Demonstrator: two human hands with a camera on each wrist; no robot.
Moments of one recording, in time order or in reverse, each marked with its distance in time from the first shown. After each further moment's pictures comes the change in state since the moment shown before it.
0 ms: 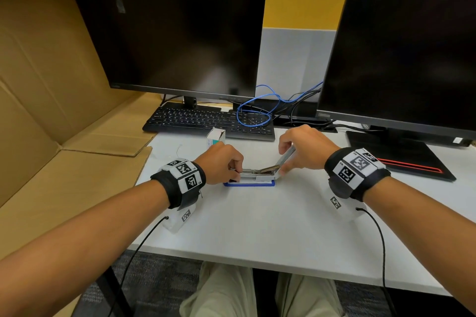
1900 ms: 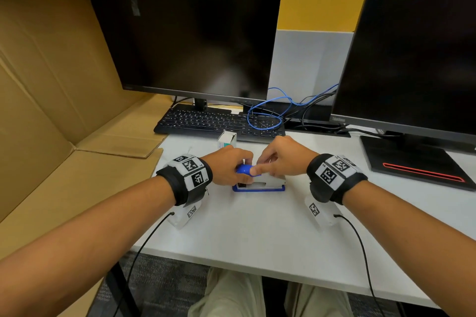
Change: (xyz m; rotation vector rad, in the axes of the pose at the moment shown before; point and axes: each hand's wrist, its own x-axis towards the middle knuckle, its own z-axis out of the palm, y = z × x) left_hand 0.007 -0.015 -0.009 0.102 -0.100 0.066; right_hand 0.034 -0.045 0.024 0.299 -0.110 -0.129
